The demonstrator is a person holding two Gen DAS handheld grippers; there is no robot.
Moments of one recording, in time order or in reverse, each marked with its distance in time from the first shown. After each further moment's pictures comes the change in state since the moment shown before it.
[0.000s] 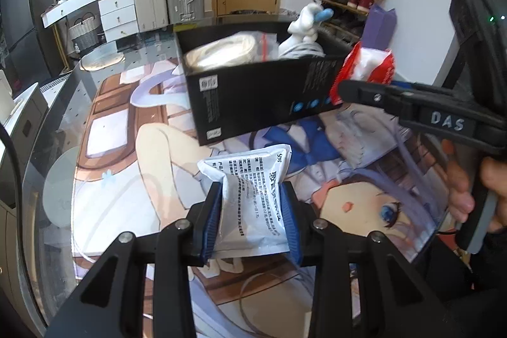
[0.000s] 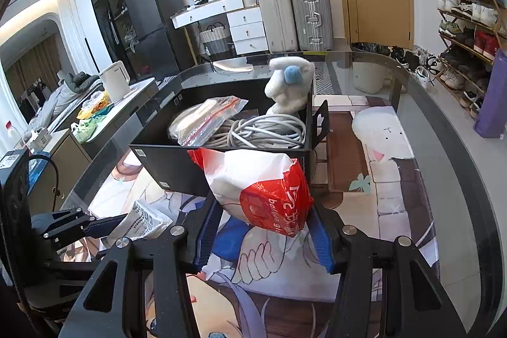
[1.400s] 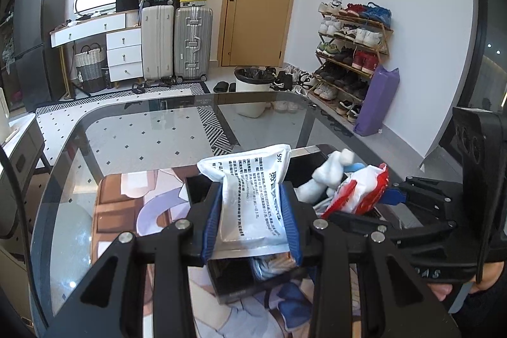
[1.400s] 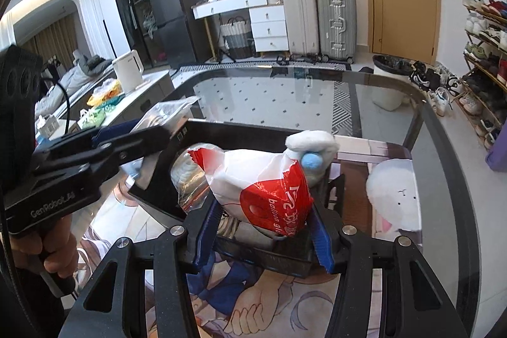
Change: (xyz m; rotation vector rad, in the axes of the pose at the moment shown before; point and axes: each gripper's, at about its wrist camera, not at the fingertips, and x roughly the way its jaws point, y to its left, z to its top) left arm 0.009 0.029 0.120 -0.064 -0.225 -0.019; right arm 0.023 0.004 0.075 -0.117 0.048 0.050
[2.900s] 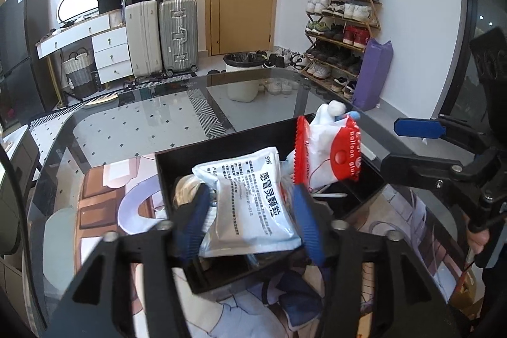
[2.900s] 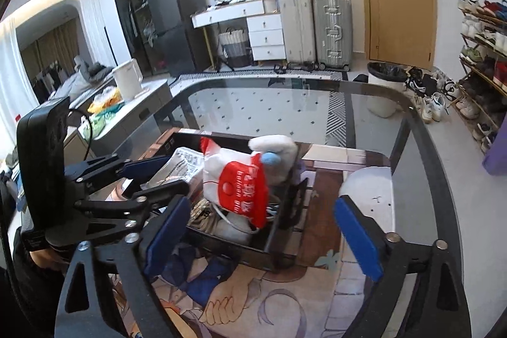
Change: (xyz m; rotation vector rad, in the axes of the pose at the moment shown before) left arm 0.019 -0.020 -0.019 0.092 0.051 -0.004; right arm -0.025 -0.038 0.001 0.014 -0.069 -0.005
